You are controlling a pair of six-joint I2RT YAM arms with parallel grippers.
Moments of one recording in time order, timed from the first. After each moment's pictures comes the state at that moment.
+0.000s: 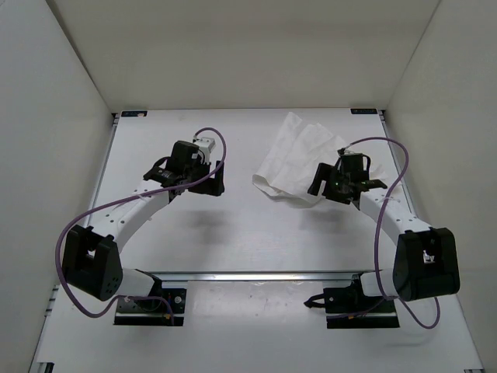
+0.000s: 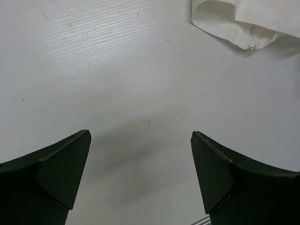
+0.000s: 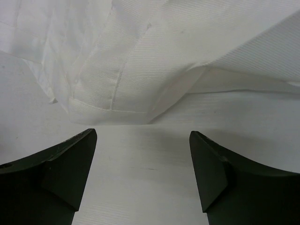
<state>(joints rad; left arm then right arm) -0.42 1.38 1.03 -0.45 0.10 -0.17 0.15 1.34 0.80 -0.31 -0.13 0.40</state>
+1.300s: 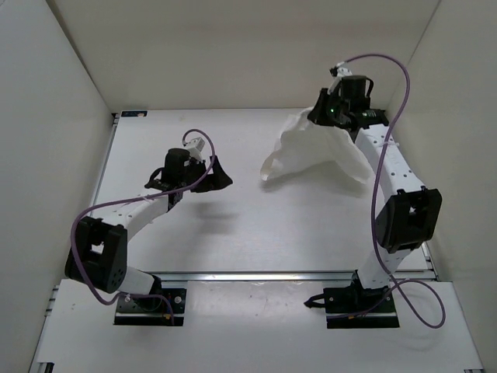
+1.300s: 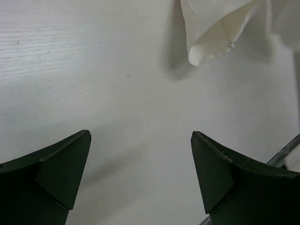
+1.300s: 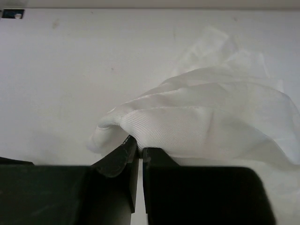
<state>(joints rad) -0.33 1.43 0.84 -0.04 0.32 -0.43 0.16 1.71 1.64 -0.47 -0.23 0.26</state>
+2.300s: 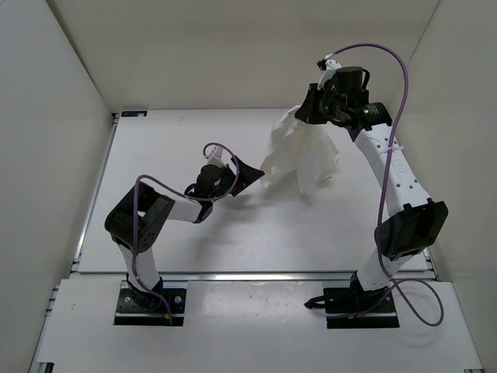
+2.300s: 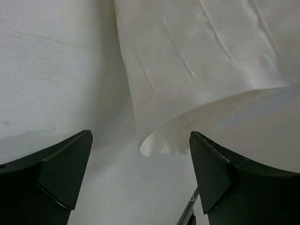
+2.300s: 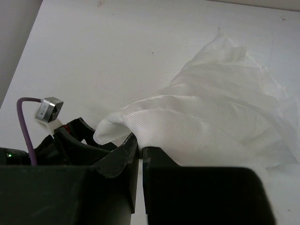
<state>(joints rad) -0.55 1.80 0.73 0.85 0.18 -1.08 0.26 1.68 1.83 -0.65 -0.30 0.22</state>
